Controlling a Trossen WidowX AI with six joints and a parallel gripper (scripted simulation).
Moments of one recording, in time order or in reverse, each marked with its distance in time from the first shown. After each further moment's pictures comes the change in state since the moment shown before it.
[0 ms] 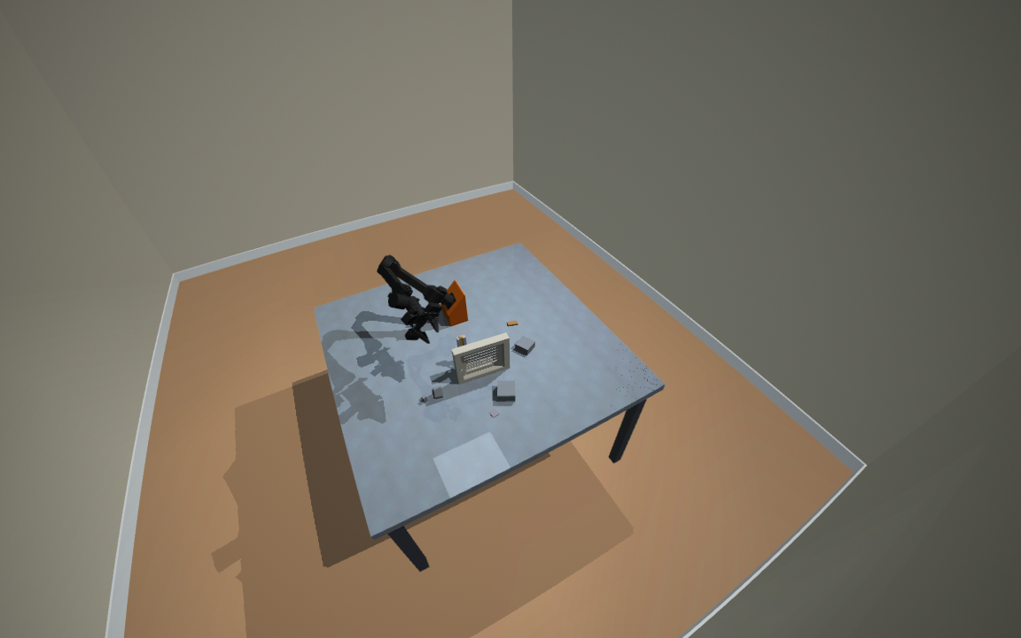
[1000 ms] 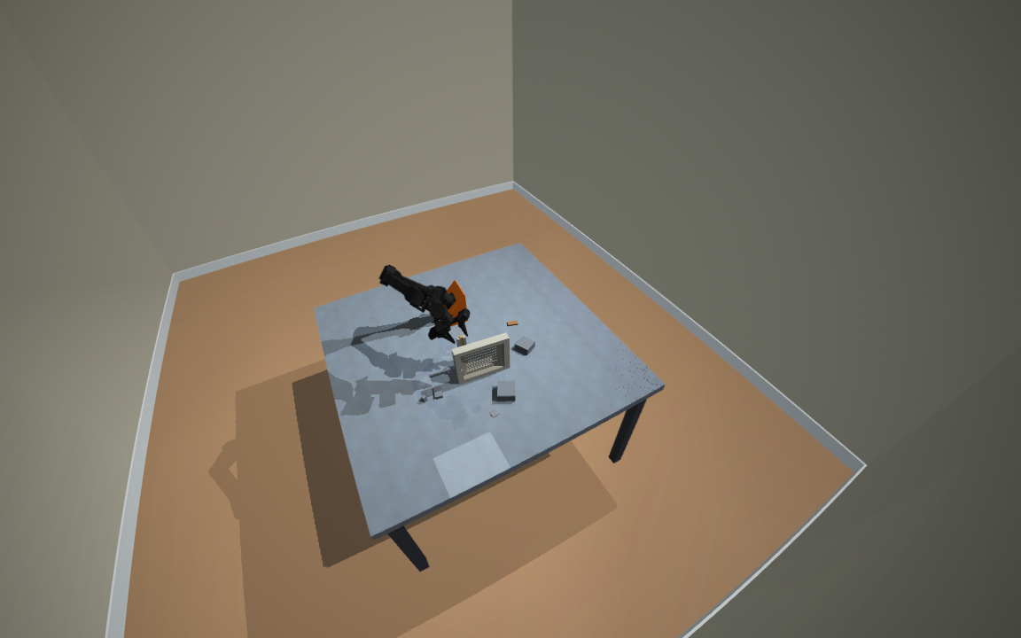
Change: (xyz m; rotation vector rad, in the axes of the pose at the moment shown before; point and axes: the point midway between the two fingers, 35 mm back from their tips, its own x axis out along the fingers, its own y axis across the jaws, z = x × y) arm 0.031 0.027 -0.115 -0.116 0.765 -0.321
